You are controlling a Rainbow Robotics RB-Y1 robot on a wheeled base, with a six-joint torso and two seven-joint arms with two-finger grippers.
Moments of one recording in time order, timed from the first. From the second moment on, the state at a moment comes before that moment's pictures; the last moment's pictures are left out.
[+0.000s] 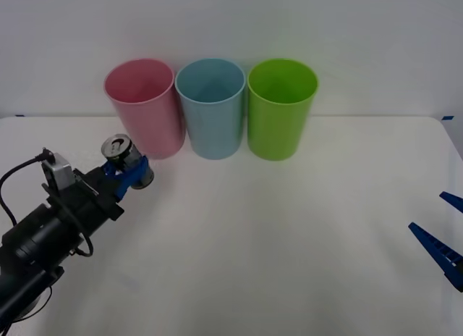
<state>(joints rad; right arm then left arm) 0.35 -0.40 -0.52 -1.66 0.96 -1.22 0.00 0.12 0.33 0.12 -1.74 -1.04 -0.74 0.00</state>
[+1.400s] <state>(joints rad) 0.35 -0.40 -0.52 -1.66 0.96 -1.22 0.00 -0.32 0.48 -0.12 -1.69 -1.01 -0.22 0.16</state>
